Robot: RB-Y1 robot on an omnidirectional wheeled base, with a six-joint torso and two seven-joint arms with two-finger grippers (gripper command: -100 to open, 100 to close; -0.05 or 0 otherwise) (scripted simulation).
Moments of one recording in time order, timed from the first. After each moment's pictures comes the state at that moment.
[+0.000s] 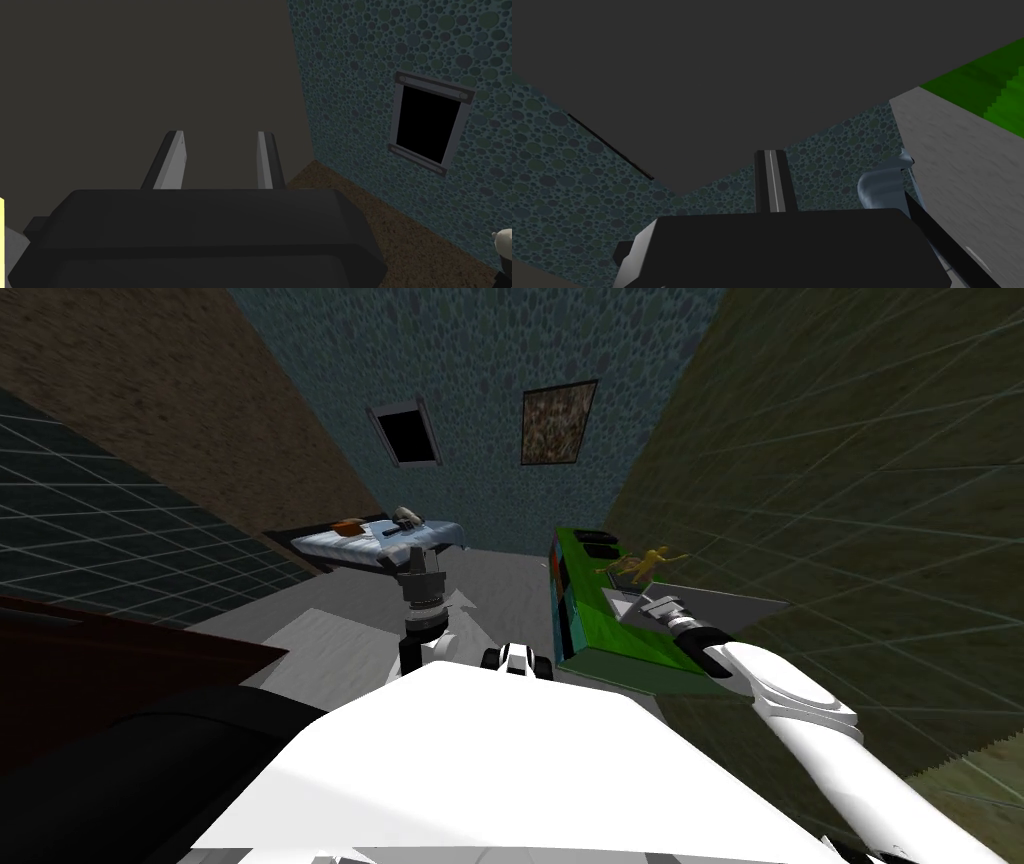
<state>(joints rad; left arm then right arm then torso) 0.52 0.02 -0.05 -2.36 0.03 -0.65 -0.15 0.19 -0.89 -0.23 -1.40 1.04 -0.28 0.68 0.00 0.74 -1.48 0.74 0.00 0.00</state>
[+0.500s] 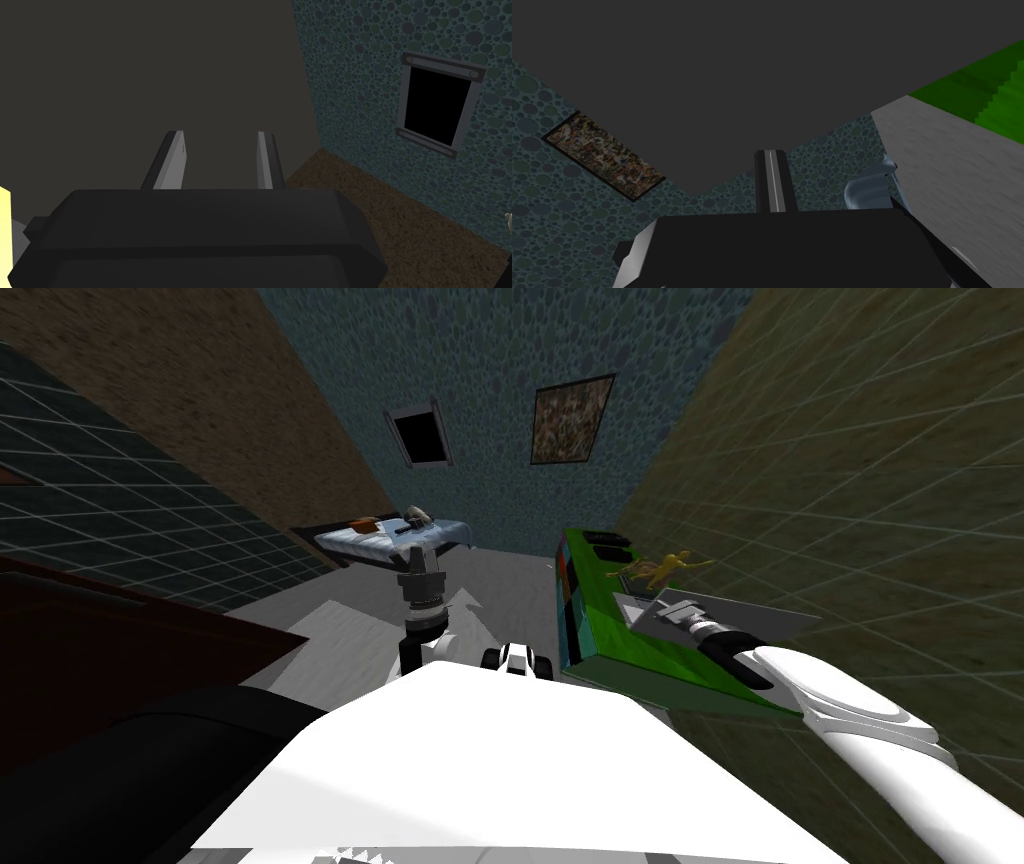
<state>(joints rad) 0.52 0.02 -0.05 -2.36 0.03 -0.65 -0.15 0.23 -1.02 -0.21 -1.33 1.02 -0.30 0.57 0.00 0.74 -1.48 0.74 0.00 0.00</state>
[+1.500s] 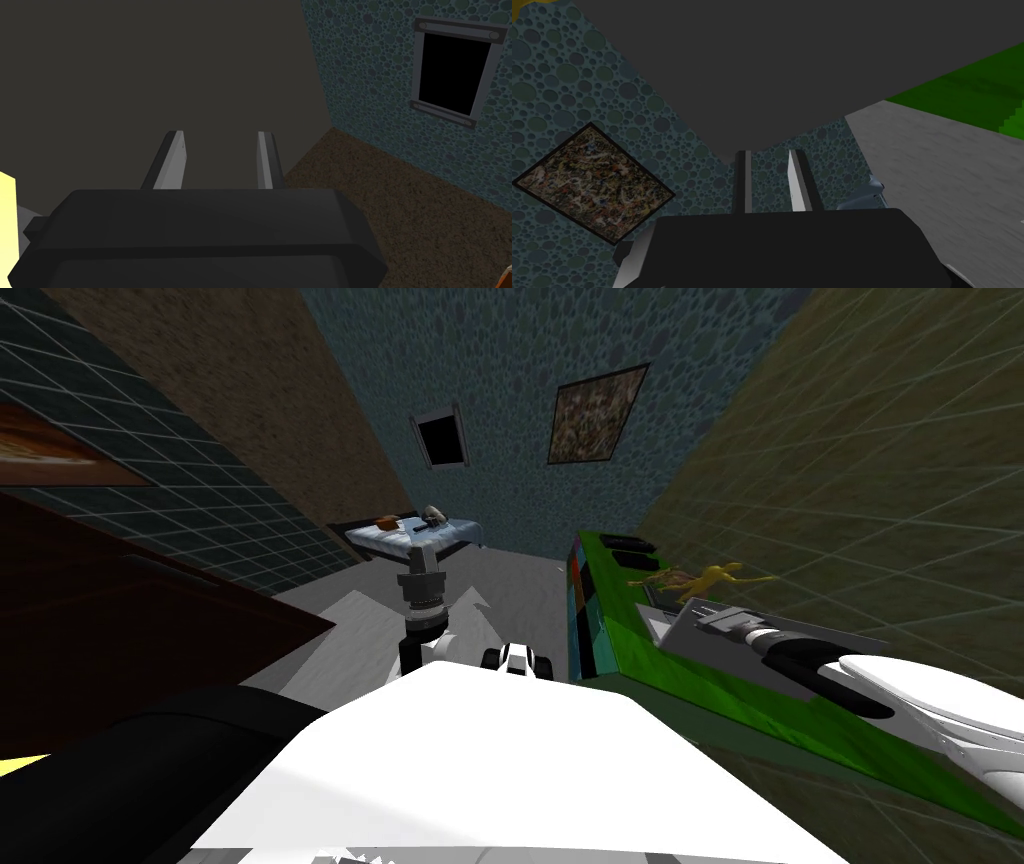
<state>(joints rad) 0.52 0.02 -0.05 -2.36 0.03 -0.65 -0.15 0.27 -1.25 -0.18 -1.15 0.97 -0.36 0.40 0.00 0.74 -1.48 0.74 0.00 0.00</state>
